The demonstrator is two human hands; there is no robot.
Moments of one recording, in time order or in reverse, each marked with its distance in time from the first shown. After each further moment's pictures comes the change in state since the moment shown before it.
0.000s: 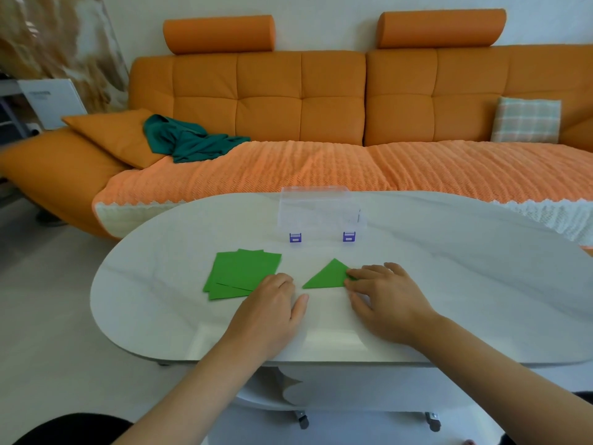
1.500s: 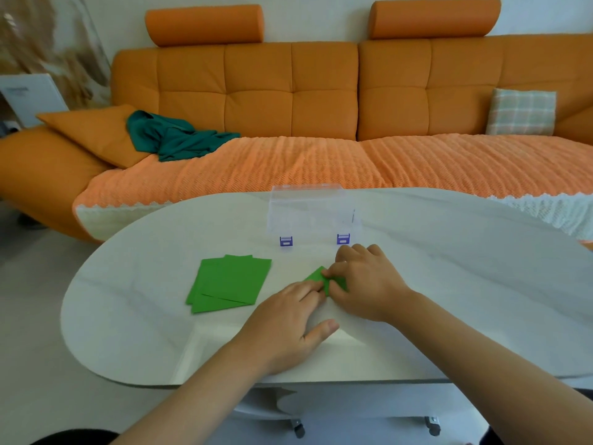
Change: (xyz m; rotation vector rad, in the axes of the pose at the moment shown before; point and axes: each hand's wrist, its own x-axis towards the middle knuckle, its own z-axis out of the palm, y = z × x) left_hand 0.023 0.010 0.015 -0.019 -0.175 0.245; right_hand 0.051 -0.003 -0.004 -0.016 -0.056 -0.025
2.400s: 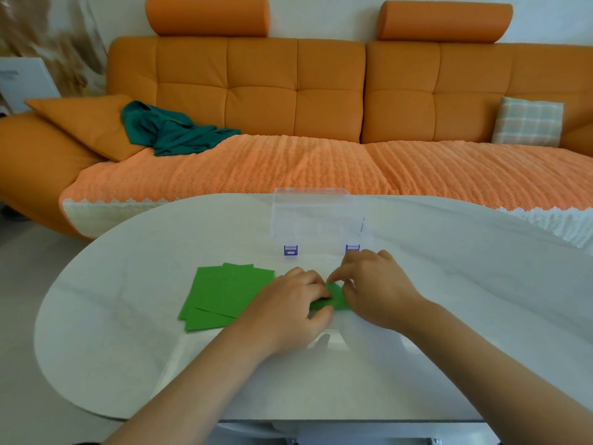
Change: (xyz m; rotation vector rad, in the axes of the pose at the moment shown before) left_hand 0.043 -0.026 -0.012 -0.119 0.056 -0.015; right_hand 0.024 0.001 -0.009 0.073 -0.050 0.052
